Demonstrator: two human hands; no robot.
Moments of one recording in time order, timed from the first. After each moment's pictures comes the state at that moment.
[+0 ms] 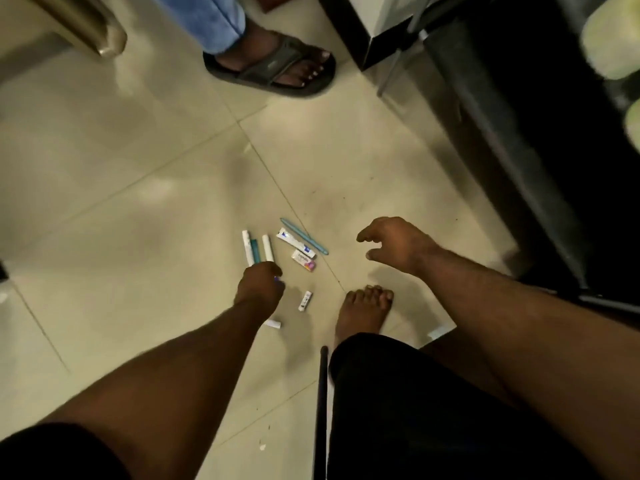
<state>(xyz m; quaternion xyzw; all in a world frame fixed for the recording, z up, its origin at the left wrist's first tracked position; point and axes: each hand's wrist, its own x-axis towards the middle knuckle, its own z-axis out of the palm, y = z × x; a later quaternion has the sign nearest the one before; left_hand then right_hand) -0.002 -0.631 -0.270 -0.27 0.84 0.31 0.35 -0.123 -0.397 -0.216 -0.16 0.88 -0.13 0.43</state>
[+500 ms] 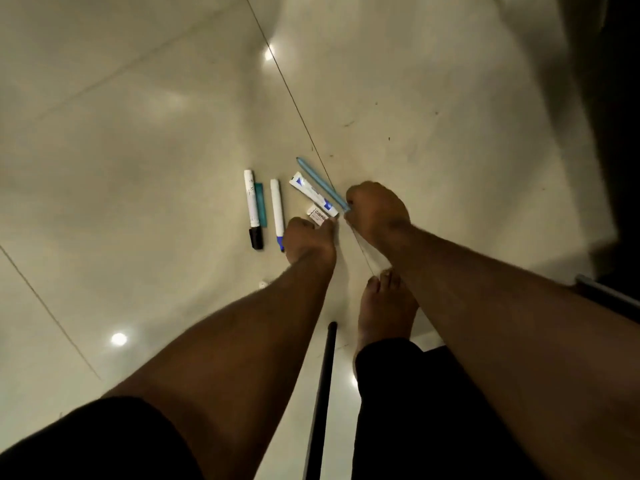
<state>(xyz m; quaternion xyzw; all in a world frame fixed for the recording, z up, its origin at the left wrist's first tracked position) -0.024 -0.554 -0.366 -0.61 0.64 0.43 0.19 -0.106 -0.474 -0.361 -0.16 0.89 -0.07 0.41</state>
